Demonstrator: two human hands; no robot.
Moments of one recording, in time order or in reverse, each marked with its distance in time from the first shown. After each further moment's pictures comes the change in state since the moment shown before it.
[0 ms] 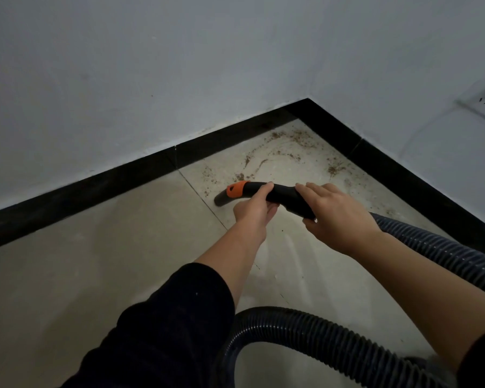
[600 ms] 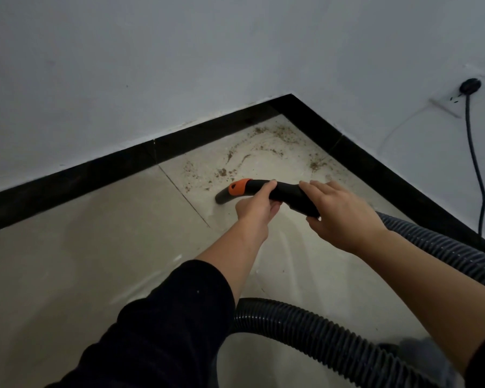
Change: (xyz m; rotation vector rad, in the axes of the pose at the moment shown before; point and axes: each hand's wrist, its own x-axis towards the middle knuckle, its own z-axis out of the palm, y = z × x) left_hand -0.006 -0.026 0.026 0.014 -0.066 -0.037; right_hand -0.024 0.030 -0.007 -0.025 -0.014 0.044
